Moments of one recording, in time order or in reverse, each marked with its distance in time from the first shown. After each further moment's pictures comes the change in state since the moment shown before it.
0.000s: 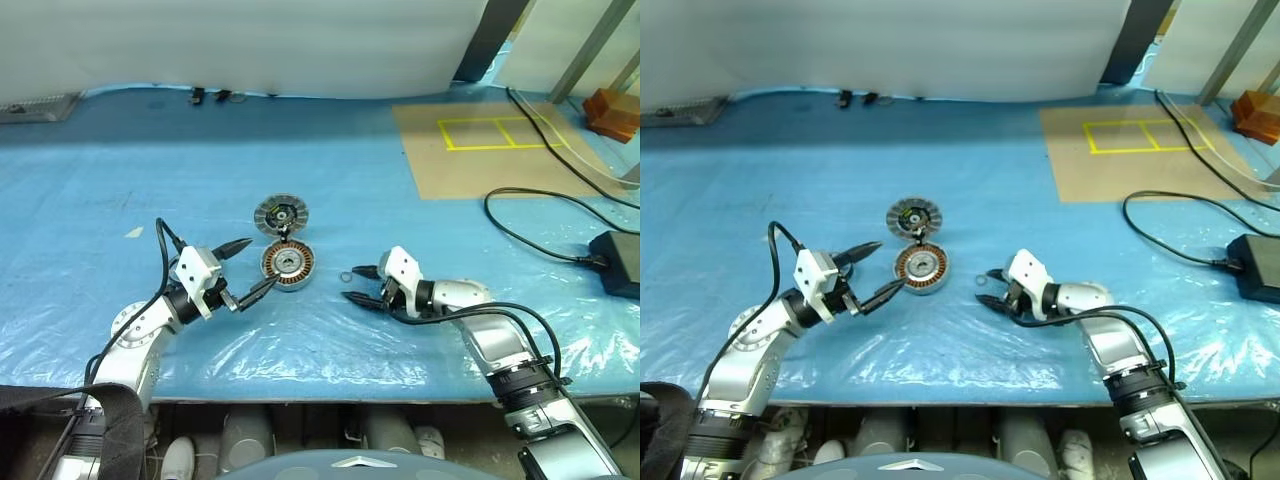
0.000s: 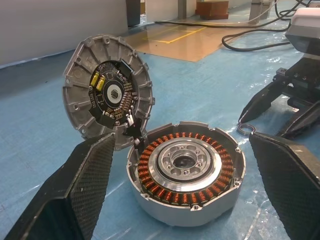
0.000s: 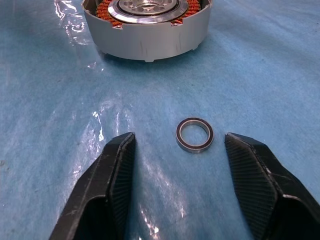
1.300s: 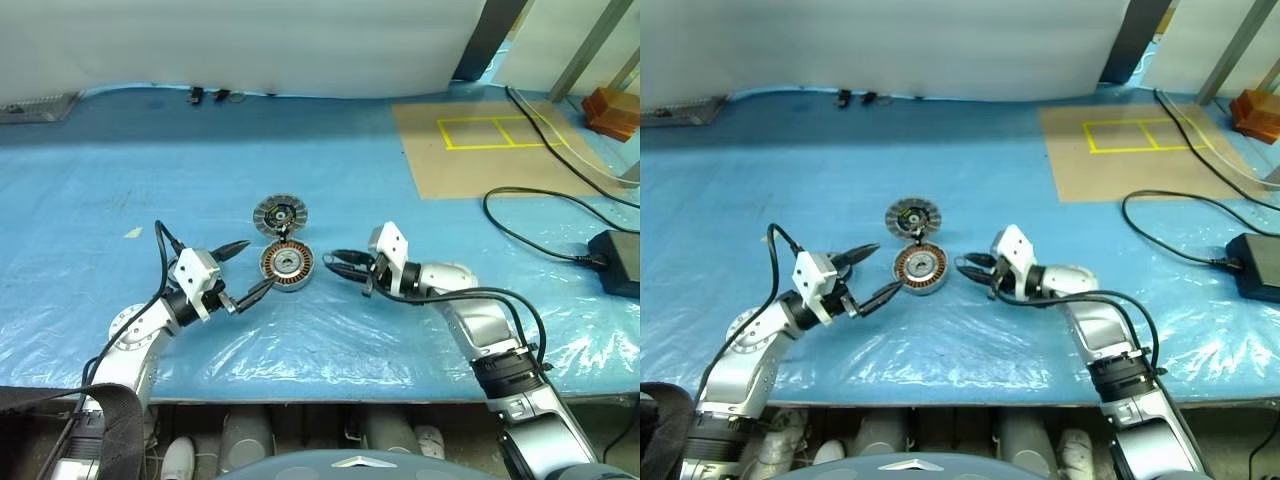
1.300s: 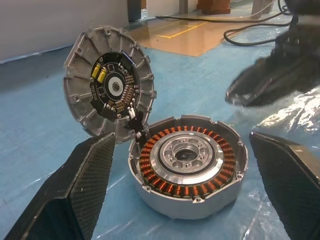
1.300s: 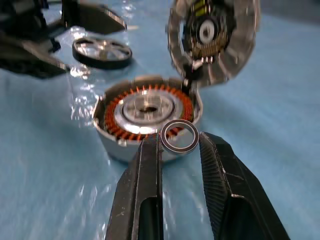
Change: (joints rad) left arm 0.037 0.013 0.012 -0.014 0.007 -0.001 0.007; right arm -0.111 0.079 -0.032 -0.128 0.121 0.137 -0.017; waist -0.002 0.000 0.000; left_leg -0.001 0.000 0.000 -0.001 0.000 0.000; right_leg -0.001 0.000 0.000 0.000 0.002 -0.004
